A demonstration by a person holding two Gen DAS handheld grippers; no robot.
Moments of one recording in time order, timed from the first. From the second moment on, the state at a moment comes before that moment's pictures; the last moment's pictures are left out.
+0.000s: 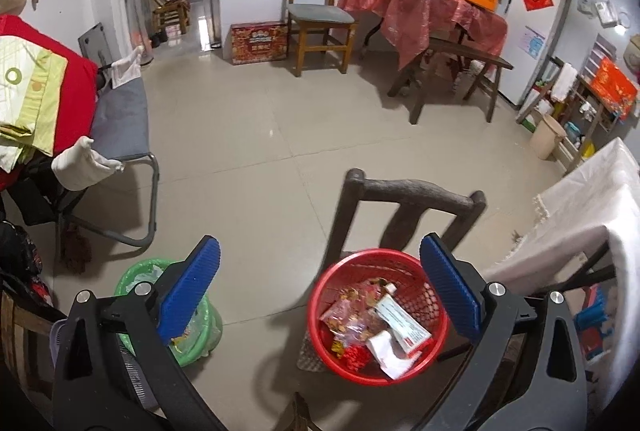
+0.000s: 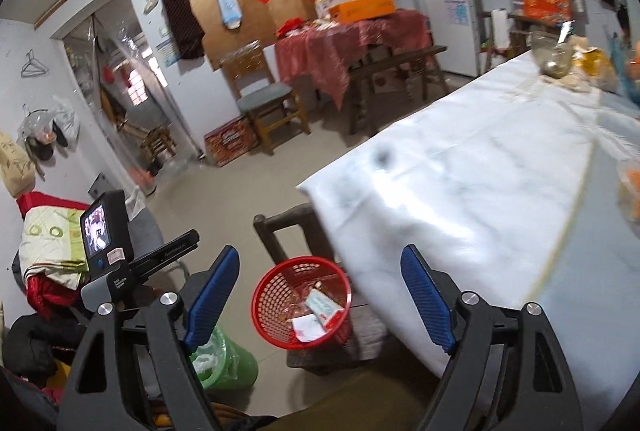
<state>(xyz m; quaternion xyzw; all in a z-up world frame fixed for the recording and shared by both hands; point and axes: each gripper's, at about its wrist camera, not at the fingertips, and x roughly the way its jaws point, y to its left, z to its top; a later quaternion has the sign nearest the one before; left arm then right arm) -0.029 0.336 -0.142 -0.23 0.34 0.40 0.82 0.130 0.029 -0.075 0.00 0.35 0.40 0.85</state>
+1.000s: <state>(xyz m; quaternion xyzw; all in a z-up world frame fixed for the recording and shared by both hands) 0.087 0.074 -0.077 -0.04 0.39 0.07 0.92 0.158 -0.266 -0.058 0.10 0.27 0.11 0.95</state>
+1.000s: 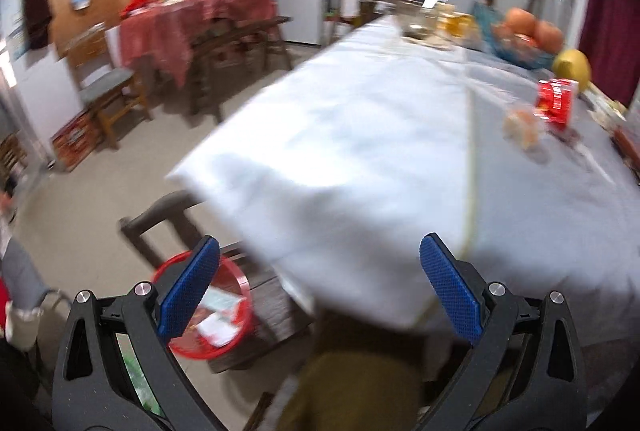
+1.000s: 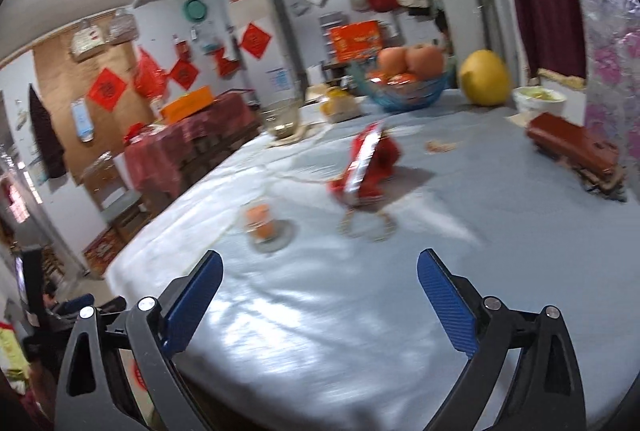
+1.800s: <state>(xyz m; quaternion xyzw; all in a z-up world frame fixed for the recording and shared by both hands) 0.236 -0.078 -0.079 0.06 0.44 -0.10 0.89 0.241 -0.313 -0.073 0.11 0.28 0.04 0.95</state>
